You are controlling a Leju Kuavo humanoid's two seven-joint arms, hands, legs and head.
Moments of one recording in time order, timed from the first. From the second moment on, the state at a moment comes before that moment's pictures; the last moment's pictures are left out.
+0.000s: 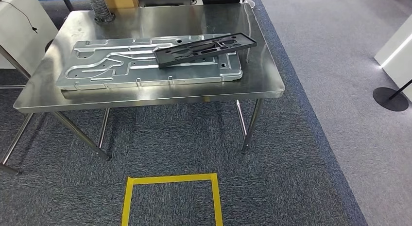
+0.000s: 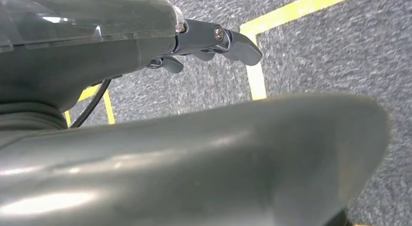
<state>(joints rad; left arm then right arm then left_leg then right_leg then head) -0.10 -0.15 1.19 -0.19 -1.24 0.08 -0.20 -0.06 0.03 -0.81 -0.20 0.67 -0.39 -0.11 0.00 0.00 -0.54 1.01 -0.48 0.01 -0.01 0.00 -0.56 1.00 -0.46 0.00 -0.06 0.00</state>
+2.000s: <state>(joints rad) -0.09 -0.16 1.19 -0.19 -1.22 0.05 -0.17 -0.06 0.09 -0.74 -0.20 0.76 -0.36 -0.13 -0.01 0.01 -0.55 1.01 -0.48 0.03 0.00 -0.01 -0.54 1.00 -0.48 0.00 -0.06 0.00</state>
